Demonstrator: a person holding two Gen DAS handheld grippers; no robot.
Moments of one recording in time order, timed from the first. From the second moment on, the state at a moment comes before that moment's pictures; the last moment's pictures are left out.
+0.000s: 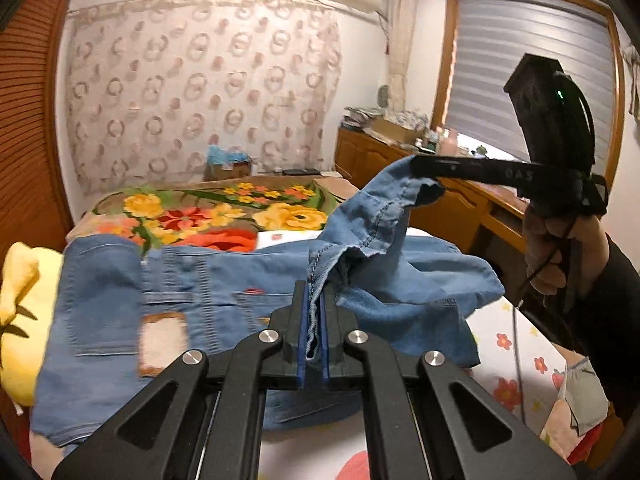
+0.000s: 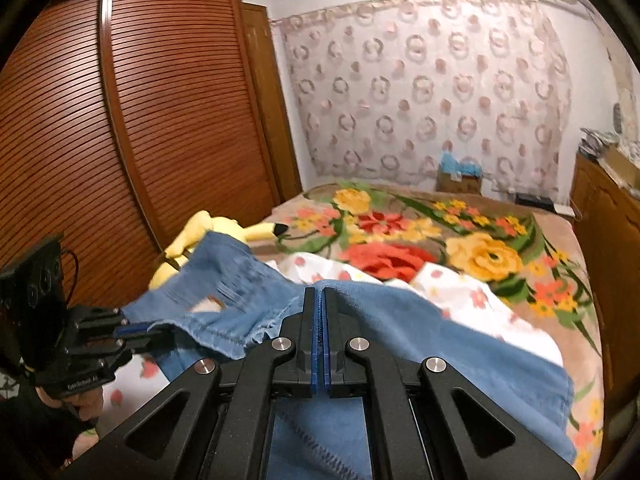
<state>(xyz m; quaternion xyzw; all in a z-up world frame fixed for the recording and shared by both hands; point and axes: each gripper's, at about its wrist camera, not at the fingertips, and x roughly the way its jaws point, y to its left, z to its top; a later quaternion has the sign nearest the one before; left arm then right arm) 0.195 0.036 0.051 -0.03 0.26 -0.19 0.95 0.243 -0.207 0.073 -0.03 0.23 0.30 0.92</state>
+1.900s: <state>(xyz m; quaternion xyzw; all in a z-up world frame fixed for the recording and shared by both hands) 0.243 0.089 -0.044 -0.03 0.37 -0.10 0.92 0.260 -0.220 0.024 -0.07 0.32 0.19 0.93</state>
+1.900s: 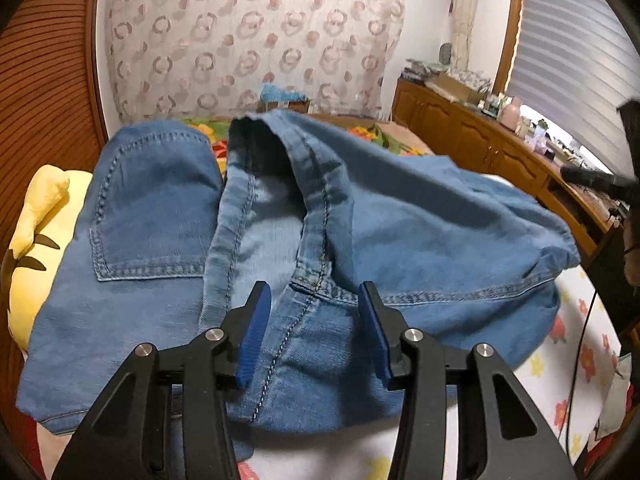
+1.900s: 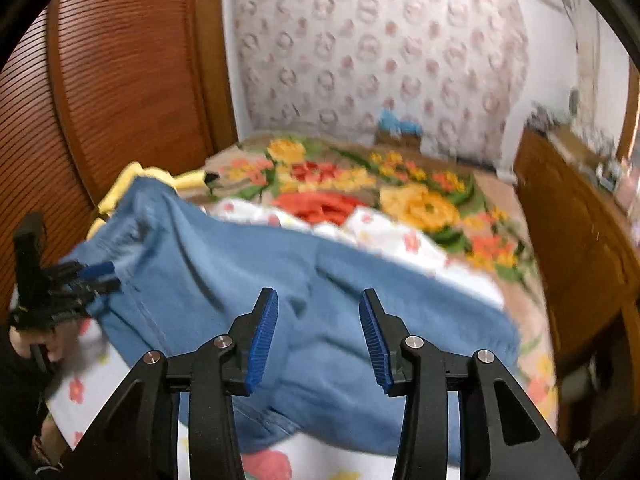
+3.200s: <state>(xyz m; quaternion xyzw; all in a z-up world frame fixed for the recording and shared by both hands) 0.255 0.077 -0.050 0.00 0.38 -0.10 0.92 0.242 -0.242 -0.046 -0.07 0.39 0.26 0.88</state>
